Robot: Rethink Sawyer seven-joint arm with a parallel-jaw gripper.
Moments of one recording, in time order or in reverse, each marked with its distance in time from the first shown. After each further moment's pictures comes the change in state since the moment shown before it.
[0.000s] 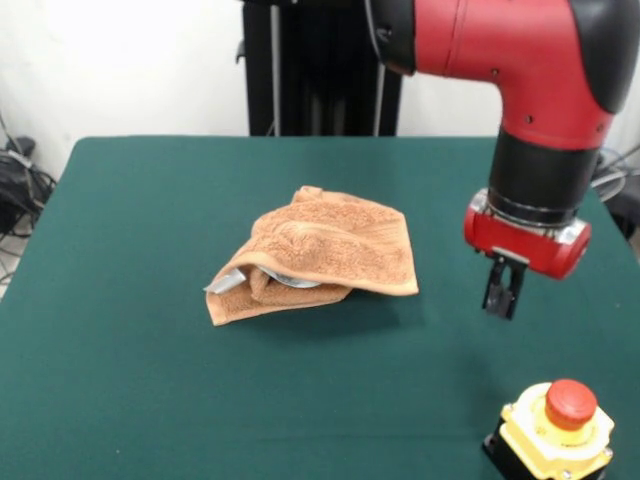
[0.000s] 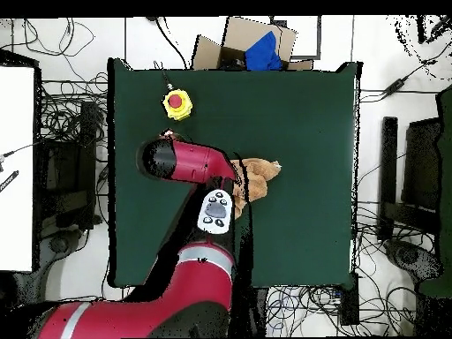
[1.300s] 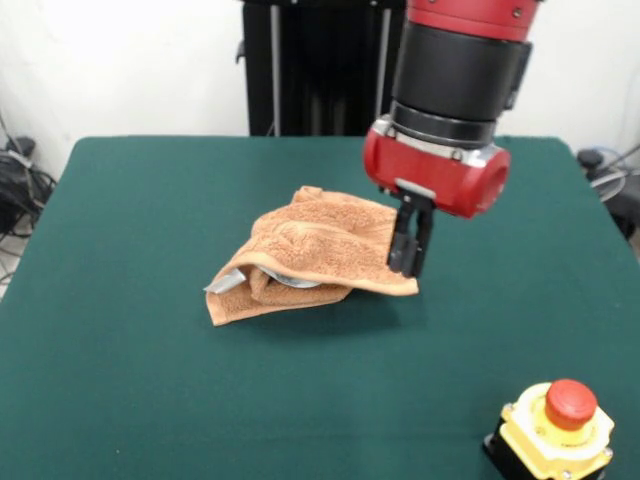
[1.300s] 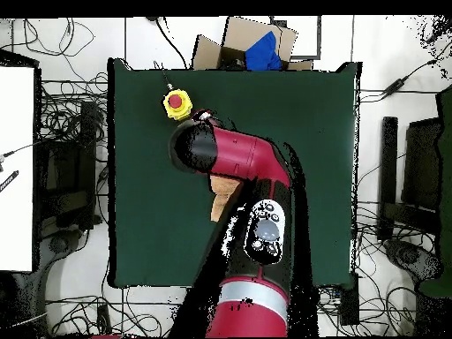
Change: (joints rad) arm -0.127 -0.160 -0.022 0.004 -0.124 0.041 0.000
